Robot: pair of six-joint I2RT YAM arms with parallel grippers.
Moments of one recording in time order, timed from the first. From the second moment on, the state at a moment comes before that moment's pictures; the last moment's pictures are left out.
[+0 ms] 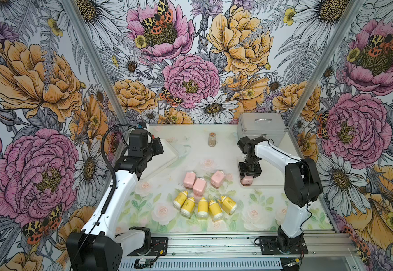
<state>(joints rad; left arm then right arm) -0.14 1.17 1.11 -0.52 -0.01 -0.37 0.33 1.88 1.43 -1.21 -0.03 0.31</state>
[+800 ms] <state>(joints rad) -0.15 1.17 1.11 -0.52 -0.02 -0.37 0.33 1.88 1.39 -1.18 -0.03 0.33</state>
